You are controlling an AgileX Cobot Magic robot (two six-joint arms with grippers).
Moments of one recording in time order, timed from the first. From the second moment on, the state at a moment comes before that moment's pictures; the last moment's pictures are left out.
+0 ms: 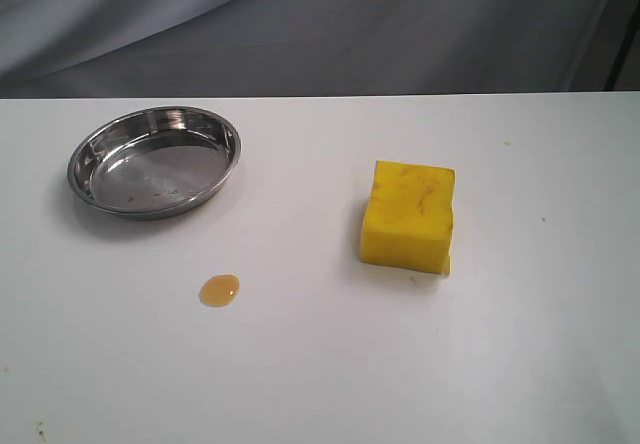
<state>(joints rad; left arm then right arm) -0.01 0.03 0.00 -0.09 -0.49 -0.39 -0.07 0.00 0.00 -0.05 0.34 0.02</state>
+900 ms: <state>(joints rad) -0.01 0.19 -0.12 0.15 -0.54 -0.52 -0.07 0.00 0.00 -0.05 0.34 0.02</state>
